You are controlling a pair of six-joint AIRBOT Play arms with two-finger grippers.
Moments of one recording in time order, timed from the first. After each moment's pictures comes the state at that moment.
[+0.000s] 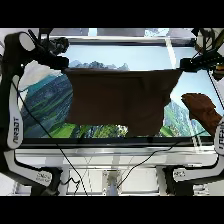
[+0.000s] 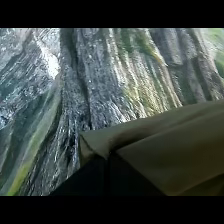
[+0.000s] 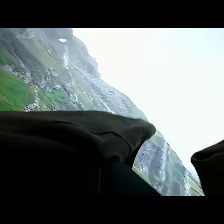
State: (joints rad) left arm -0.06 -1.66 1.91 1.37 -1.26 -1.40; right arm -0.21 -1.54 1.78 -1.33 1.29 1.34
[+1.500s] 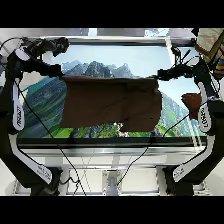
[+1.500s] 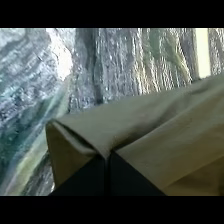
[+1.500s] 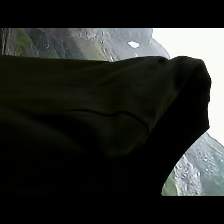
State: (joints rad) left arm 0.15 -1.89 1.91 1.05 -1.23 -1.22; right arm -0.16 -1.84 1.75 -1.04 1.12 1.15
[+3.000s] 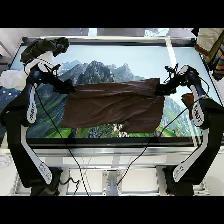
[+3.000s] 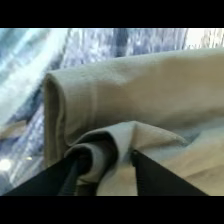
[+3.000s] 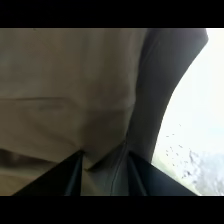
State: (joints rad) left arm 0.10 -2.09 1.92 1.12 -1.36 -1.45; right arm -0.16 -1.97 1.75 -1.25 1.31 1.33
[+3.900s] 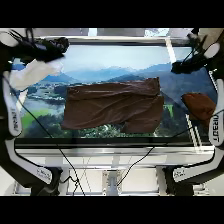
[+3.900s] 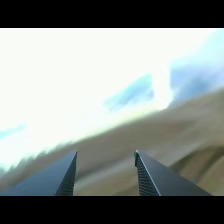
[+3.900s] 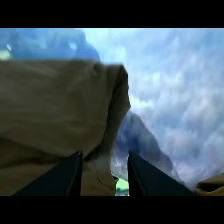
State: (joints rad) left arm 0.12 -1.72 2.09 0.88 -1.25 -1.30; right arm -0.17 -1.59 1.85 -1.34 1.26 1.29
